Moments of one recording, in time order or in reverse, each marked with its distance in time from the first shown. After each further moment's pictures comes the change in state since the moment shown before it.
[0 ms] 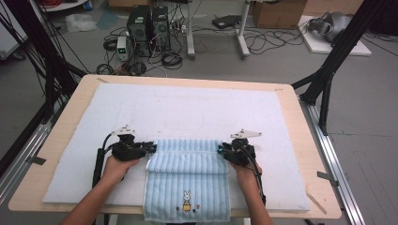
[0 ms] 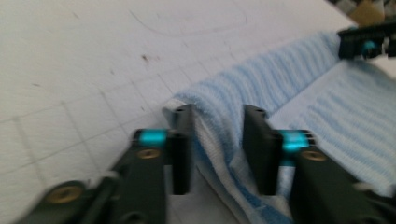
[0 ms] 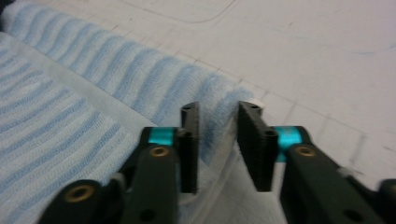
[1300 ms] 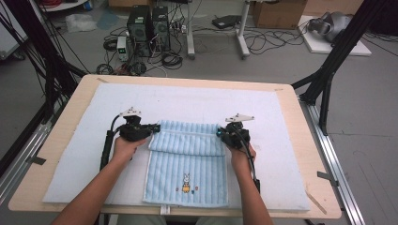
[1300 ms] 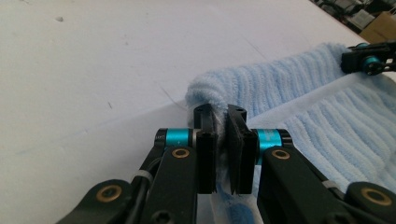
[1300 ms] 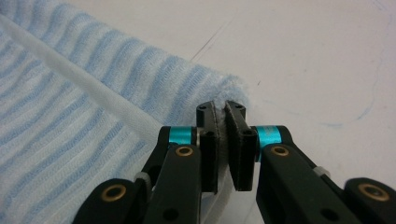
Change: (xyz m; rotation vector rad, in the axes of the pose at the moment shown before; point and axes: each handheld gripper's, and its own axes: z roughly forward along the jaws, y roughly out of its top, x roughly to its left) left arm 0.023 0.050 0.026 -0.098 0.054 0.011; right arm -0.016 0.042 0.029 -0.034 -0.098 -0.026
